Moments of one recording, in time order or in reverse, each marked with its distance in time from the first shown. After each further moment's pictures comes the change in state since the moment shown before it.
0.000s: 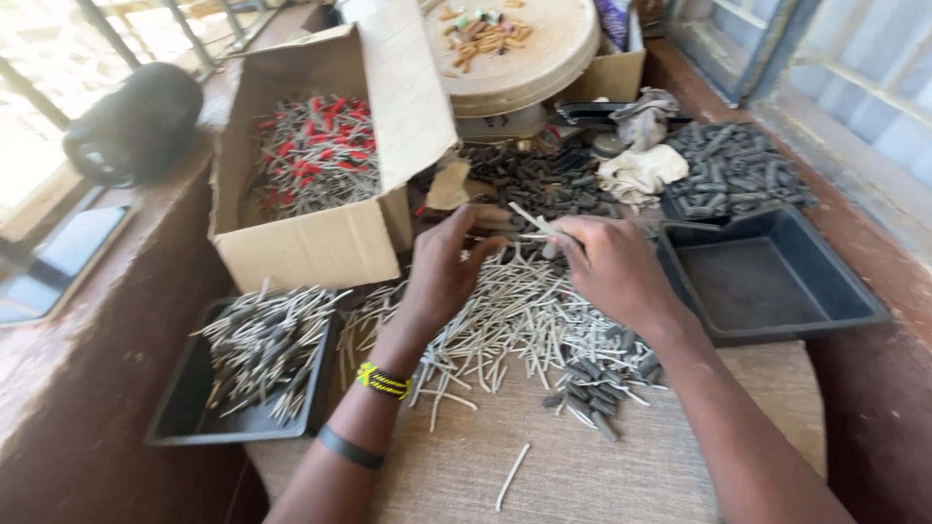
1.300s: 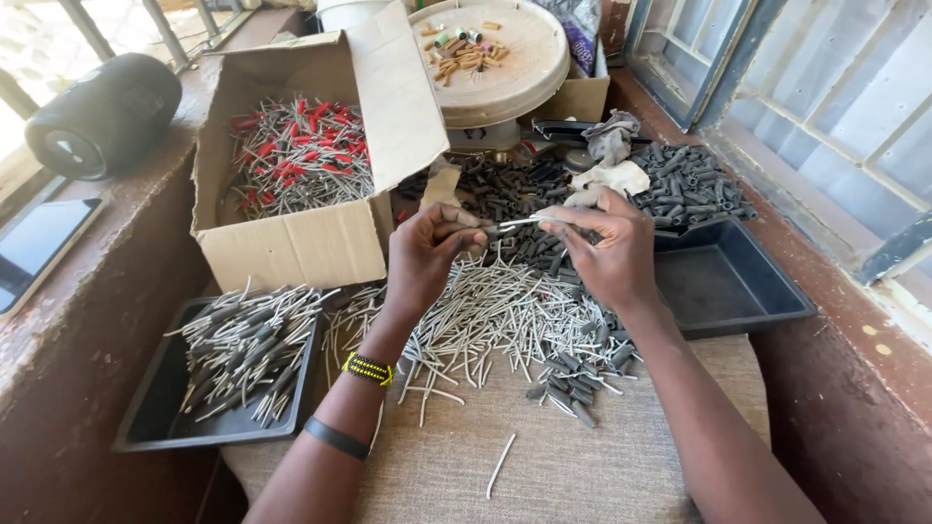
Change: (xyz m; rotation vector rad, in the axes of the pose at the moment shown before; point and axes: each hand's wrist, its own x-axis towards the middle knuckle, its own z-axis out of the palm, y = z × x) left_hand -0.001 -0.019 0.003 -0.532 0.098 -0.336; right_hand 0.001 0.018 0.002 0.059 0.423 -0.048
